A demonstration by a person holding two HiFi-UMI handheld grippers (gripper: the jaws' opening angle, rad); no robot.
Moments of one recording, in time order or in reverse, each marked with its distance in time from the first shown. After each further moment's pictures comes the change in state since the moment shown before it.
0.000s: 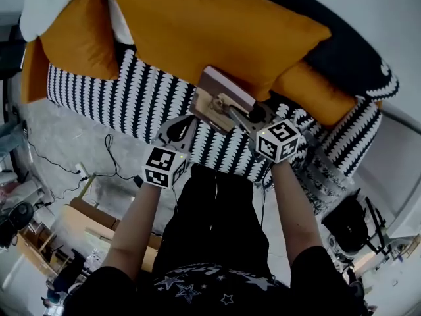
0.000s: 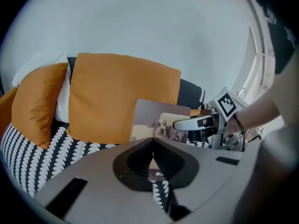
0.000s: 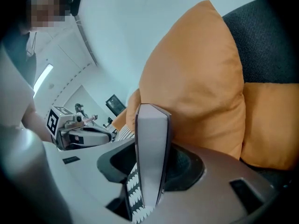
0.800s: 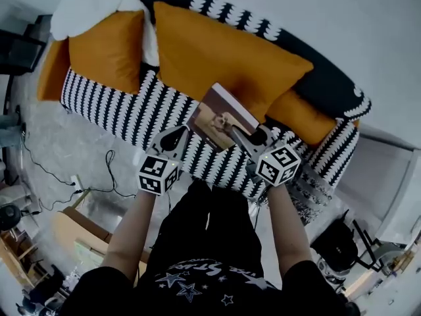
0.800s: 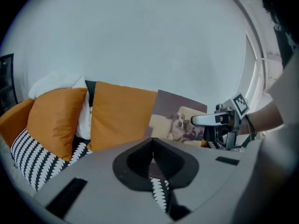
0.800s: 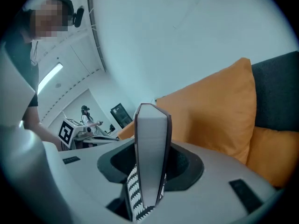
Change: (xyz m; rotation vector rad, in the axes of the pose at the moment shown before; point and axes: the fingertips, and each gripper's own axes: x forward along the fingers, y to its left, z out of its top) left arm -0.097 0.024 0.052 -0.012 -0.178 0.061; right arm -0.042 0.102 0.080 -0.103 -0.142 -0.001
